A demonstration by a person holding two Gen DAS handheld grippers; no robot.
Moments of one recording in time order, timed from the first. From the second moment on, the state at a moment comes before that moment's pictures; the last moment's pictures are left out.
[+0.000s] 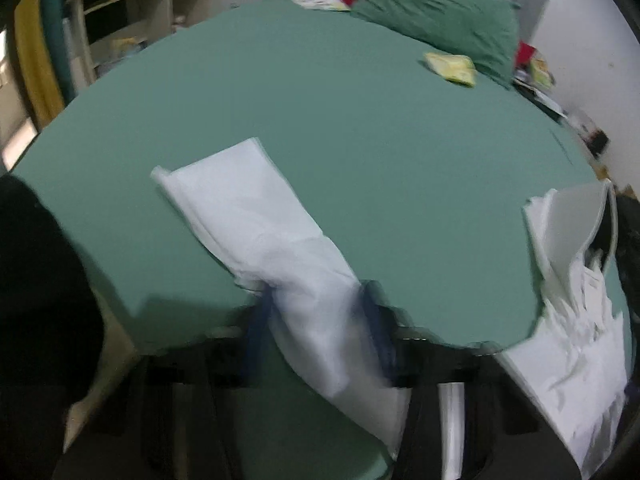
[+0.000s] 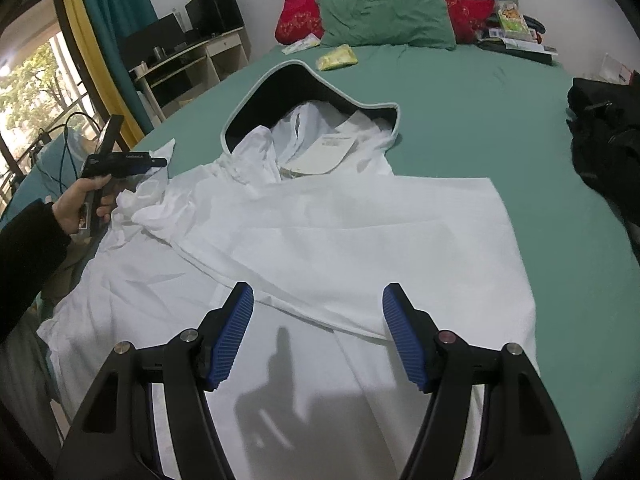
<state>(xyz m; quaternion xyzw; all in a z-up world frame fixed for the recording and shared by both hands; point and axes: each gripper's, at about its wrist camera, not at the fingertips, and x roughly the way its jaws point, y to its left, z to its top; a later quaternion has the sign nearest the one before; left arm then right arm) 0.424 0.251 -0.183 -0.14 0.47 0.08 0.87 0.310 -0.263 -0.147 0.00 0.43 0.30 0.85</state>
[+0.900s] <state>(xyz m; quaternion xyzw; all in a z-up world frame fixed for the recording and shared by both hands) 0.331 -0.133 -0.011 0.01 0.41 -0.15 0.90 0.294 -0.392 -0.076 0.16 0.36 0.26 0.88</state>
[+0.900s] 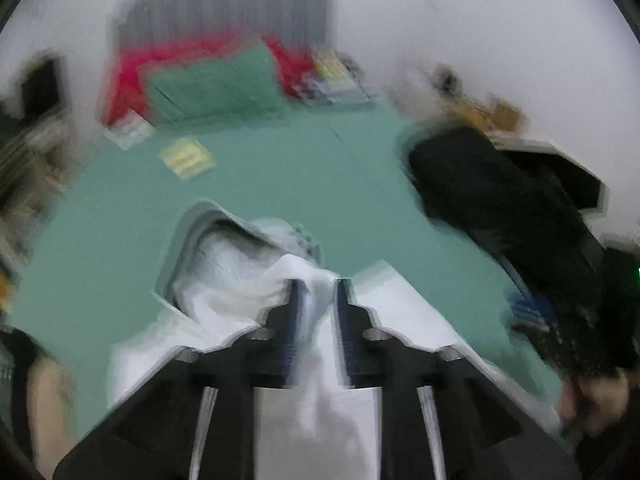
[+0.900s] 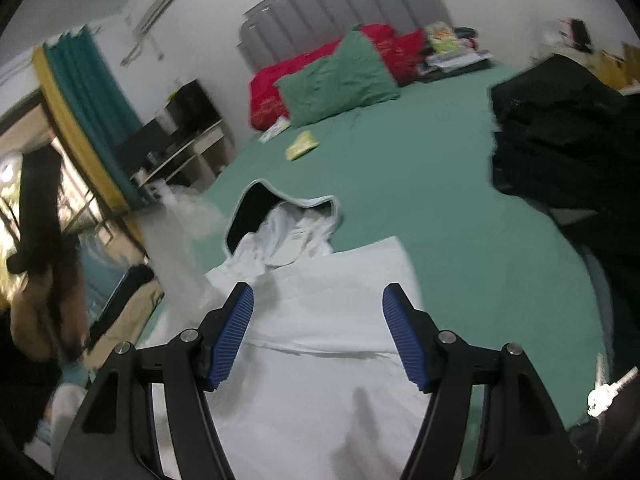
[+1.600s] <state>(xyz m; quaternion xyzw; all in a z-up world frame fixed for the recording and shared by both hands) 0.279 0.088 -0.121 -0.04 0.47 -0.04 0.88 0.327 -0.236 -0.134 -0.01 0.44 0.28 0.86</state>
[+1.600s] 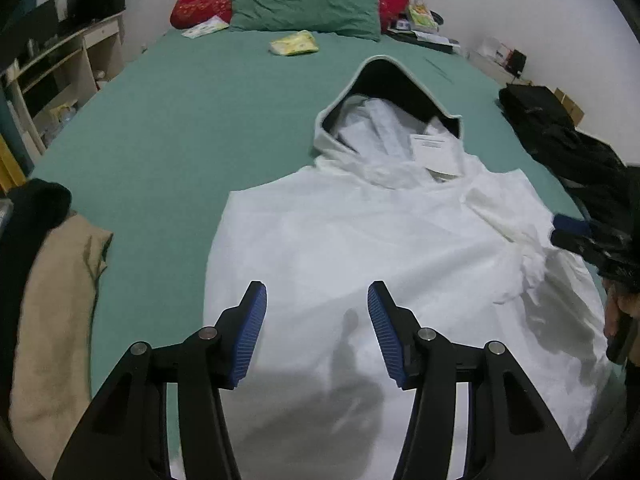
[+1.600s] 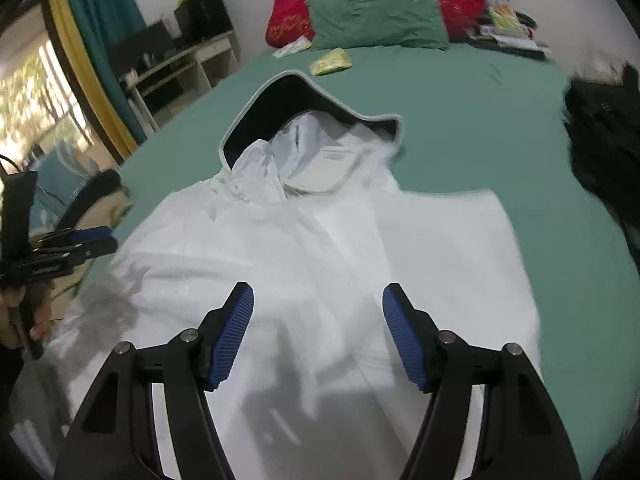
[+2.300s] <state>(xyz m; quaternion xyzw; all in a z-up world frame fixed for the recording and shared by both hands) 0.250 0.085 -0.120 -0.09 0.41 -0.10 0.90 0.375 -0.276 -0.025 0.02 0.31 0.28 0.91</state>
